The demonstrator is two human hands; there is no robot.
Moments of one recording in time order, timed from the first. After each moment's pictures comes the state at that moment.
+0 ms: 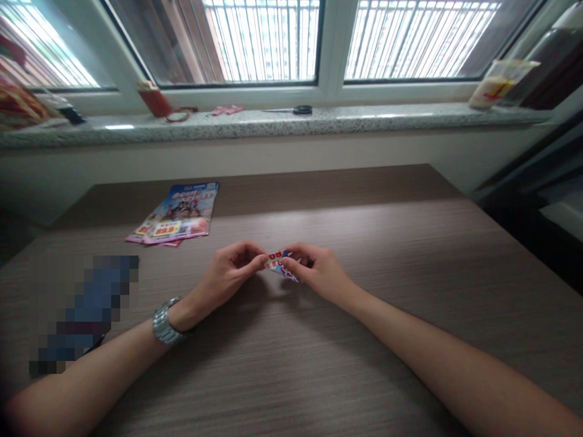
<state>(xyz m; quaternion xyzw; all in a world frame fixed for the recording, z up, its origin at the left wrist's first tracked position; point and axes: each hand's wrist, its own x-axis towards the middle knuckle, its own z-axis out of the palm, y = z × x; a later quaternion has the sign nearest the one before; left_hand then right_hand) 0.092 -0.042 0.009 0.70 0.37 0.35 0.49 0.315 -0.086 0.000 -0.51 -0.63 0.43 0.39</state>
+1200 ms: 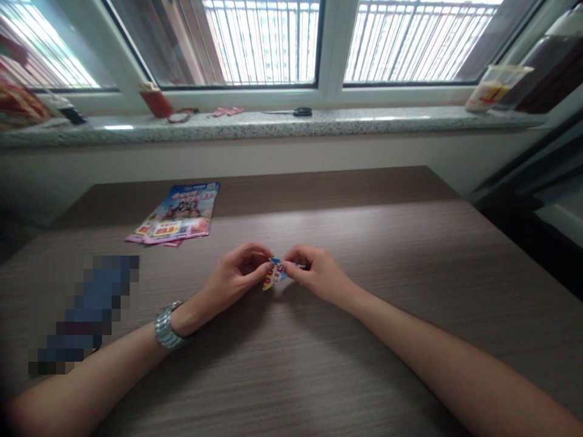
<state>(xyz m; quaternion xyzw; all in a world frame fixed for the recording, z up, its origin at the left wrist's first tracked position) 0.096 -0.051 0.006 0.72 0.34 0.33 0.51 0.313 -0.087 0.006 -0.51 -0.64 0.44 0.37</state>
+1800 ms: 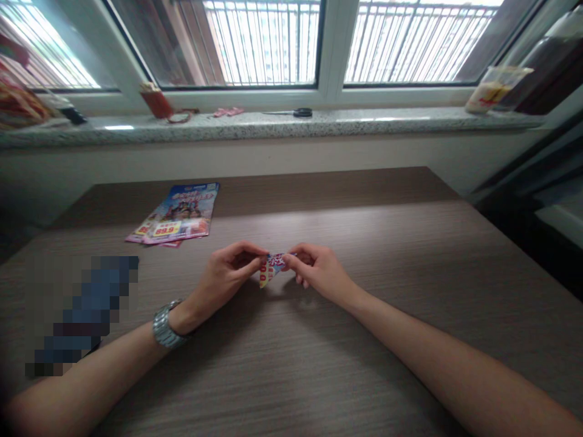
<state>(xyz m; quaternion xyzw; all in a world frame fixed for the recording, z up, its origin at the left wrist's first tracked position) 0.092 -0.046 0.010 0.70 0.36 0.38 0.49 0.313 -0.085 0.002 -0.51 -0.56 0.51 0.40</state>
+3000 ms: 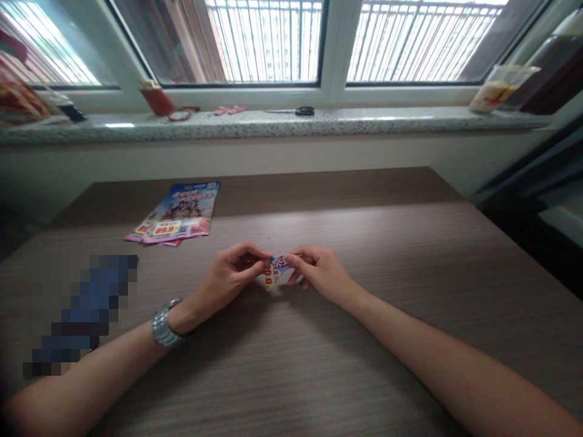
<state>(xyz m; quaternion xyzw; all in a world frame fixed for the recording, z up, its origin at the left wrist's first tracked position) 0.094 -0.046 0.008 0.68 0.35 0.36 0.53 0.314 -0.084 0.001 -0.50 -0.54 0.54 0.40</state>
